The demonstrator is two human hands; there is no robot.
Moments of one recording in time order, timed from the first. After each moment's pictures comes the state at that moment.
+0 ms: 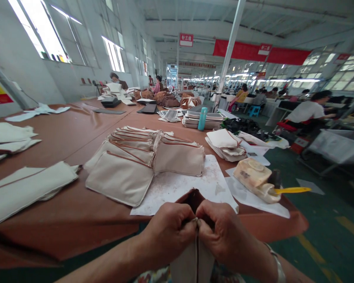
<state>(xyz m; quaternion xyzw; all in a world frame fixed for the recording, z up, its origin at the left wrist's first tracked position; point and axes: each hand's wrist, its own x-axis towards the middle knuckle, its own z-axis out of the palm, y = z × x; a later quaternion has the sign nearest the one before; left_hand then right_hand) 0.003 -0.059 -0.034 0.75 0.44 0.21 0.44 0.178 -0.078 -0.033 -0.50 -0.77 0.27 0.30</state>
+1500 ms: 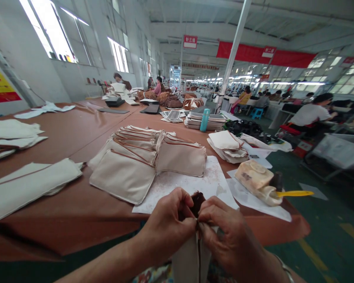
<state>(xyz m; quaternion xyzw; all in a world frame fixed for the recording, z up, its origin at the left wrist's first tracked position) 0.006 -0.066 -0.011 0.62 0.47 0.33 0.53 0.178 -0.091 -0.025 -0.40 -0.80 0.23 0.39</state>
